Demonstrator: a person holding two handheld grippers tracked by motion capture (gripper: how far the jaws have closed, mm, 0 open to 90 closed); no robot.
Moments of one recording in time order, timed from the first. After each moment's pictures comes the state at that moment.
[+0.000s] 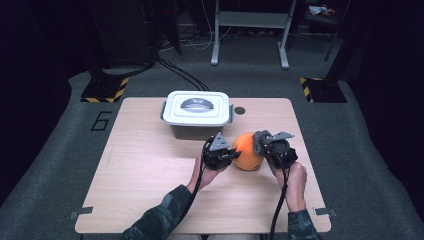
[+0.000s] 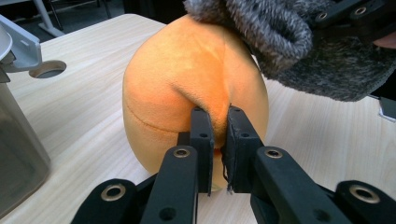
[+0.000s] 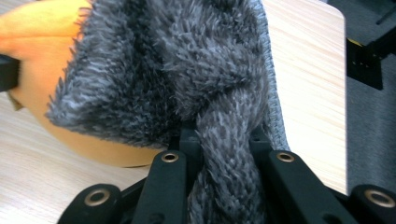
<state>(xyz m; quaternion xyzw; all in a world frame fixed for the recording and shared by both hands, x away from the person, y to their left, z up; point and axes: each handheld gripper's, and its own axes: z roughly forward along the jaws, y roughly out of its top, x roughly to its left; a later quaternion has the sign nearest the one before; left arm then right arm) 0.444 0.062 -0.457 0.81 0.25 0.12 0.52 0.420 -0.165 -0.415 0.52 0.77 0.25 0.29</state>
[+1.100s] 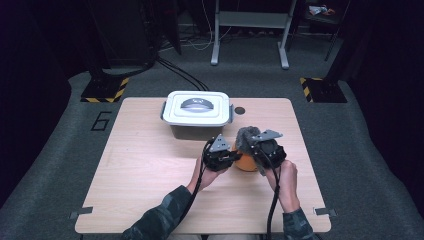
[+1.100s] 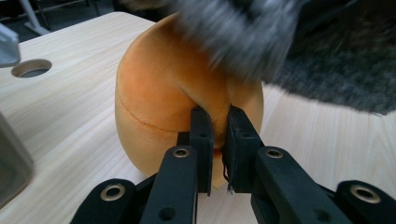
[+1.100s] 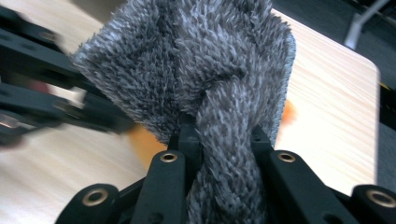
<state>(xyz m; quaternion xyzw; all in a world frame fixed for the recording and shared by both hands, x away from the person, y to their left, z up) 0.441 0.059 -0.460 0.81 0.24 0.11 0.52 0.407 -0.120 -0.390 0.44 0.80 0.28 0.28</state>
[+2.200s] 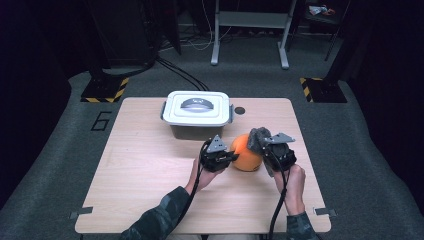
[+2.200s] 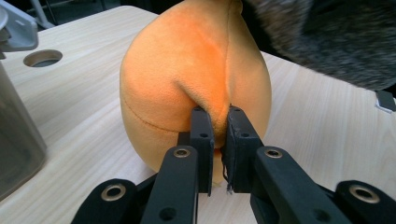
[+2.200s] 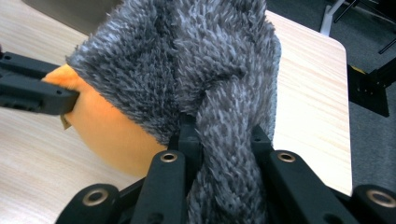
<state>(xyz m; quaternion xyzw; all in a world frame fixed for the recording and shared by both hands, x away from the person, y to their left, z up) 0.443 0.070 -0.466 0.81 0.26 0.11 0.52 0.402 -0.157 -0.403 0.49 0.76 0.29 0.31</state>
